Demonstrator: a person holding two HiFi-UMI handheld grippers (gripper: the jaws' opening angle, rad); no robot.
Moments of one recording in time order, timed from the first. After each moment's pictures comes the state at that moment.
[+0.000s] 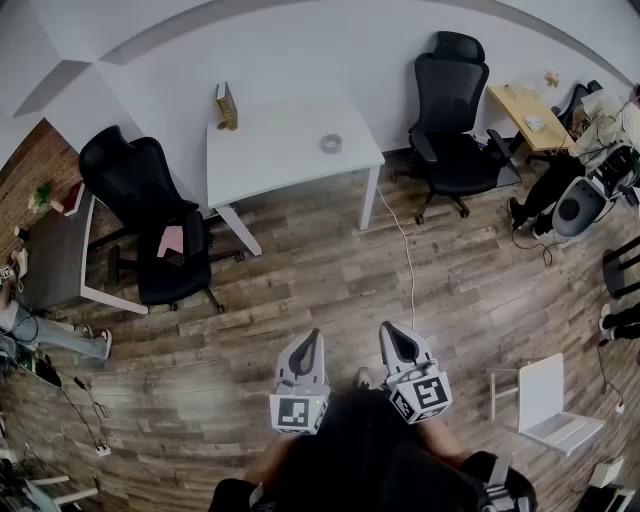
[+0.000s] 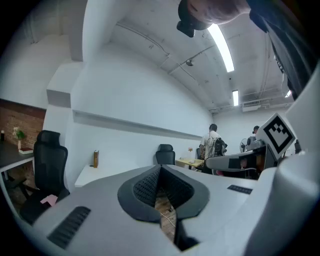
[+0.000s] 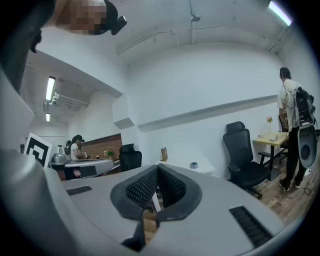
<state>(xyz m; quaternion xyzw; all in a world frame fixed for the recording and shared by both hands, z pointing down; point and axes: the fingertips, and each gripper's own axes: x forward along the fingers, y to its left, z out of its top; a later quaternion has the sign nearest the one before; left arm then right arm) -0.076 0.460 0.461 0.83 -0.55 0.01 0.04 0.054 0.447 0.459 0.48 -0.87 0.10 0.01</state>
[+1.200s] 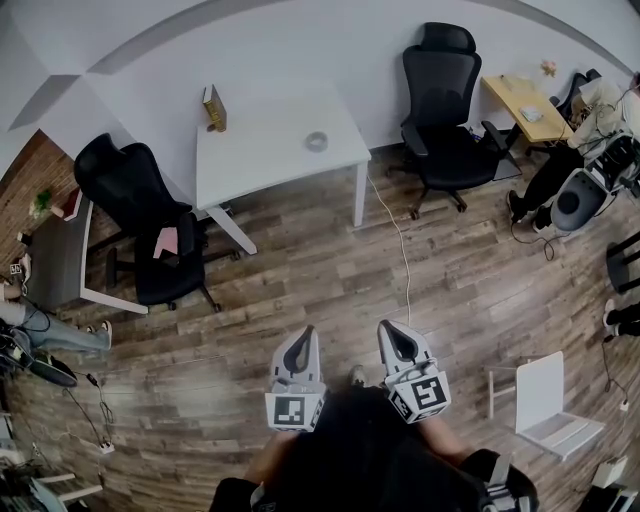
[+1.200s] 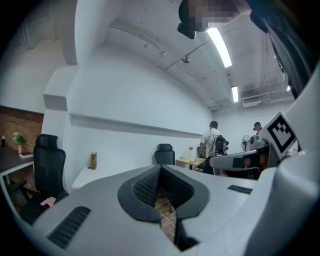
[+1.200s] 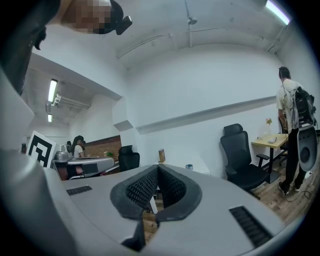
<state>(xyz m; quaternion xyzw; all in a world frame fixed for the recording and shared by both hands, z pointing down) -0.009 0.448 0.447 0.82 -0.57 0.00 0.05 0.124 0.440 0.458 0.48 -0.88 0.09 0.00</state>
